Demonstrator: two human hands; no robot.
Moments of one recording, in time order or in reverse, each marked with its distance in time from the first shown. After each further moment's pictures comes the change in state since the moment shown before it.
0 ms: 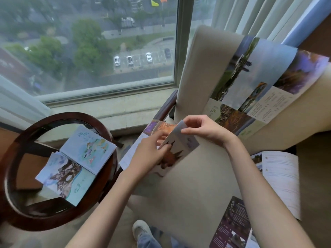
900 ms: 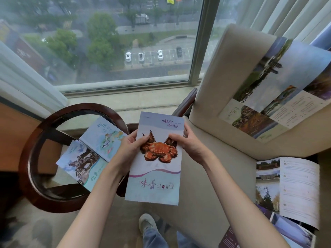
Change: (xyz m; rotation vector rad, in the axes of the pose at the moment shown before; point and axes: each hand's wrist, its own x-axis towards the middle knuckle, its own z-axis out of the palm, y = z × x) left_hand -0.028 -0.067 -0.073 -0.876 0.049 -0.280; right_hand 0.036 0.031 0.111 0.404 0.127 0.128
